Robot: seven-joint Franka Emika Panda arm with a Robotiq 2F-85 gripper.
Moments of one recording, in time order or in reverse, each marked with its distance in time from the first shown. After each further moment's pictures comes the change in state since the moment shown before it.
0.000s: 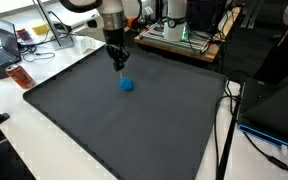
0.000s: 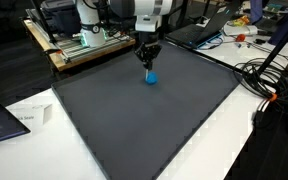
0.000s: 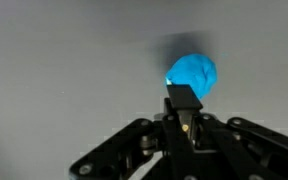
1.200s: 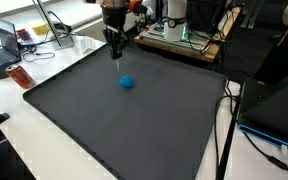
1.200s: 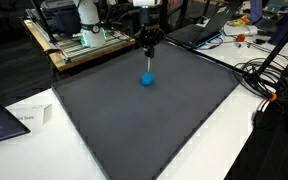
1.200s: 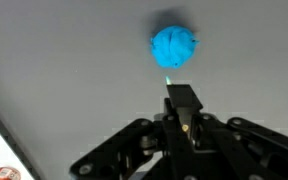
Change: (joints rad) arm 0.146 -0.077 -0.173 -0.091 0.031 0.000 0.001
